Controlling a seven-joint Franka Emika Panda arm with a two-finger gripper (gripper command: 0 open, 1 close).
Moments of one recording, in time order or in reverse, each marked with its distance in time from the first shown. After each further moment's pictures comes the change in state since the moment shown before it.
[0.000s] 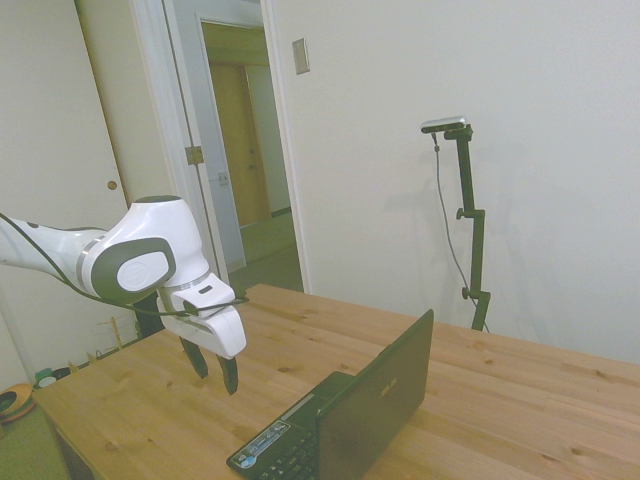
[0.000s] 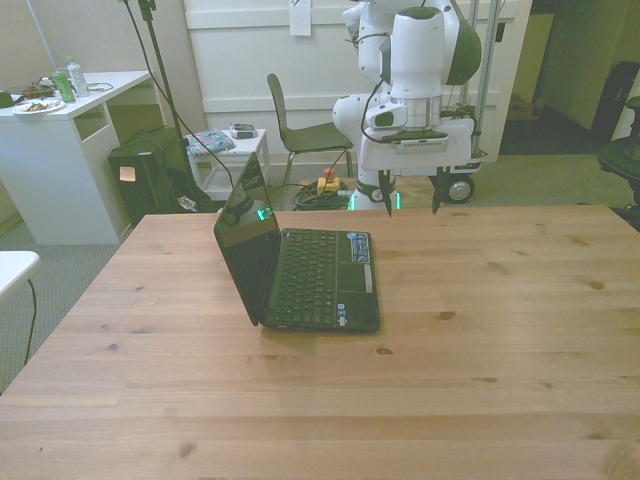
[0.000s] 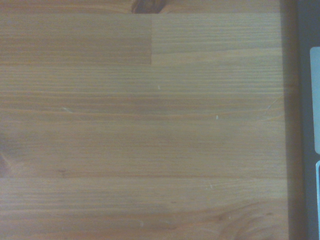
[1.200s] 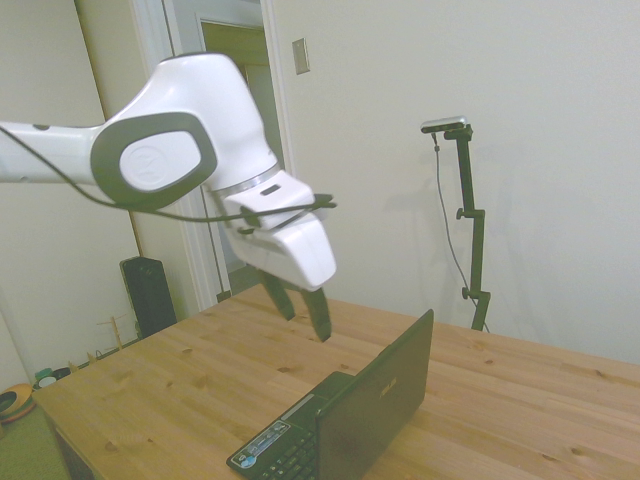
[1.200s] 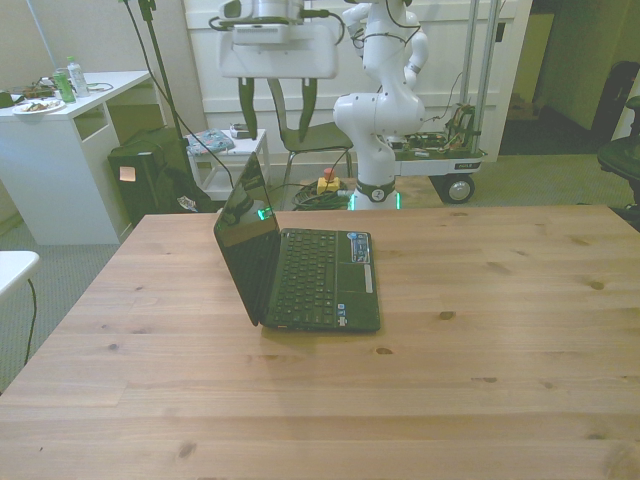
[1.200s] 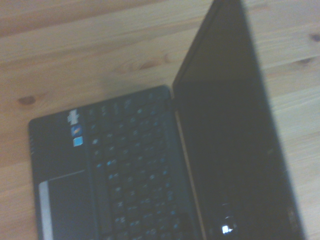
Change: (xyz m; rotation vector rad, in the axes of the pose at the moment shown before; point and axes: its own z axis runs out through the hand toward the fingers) arm 0.194 0.157 -0.182 0.060 0.181 0.276
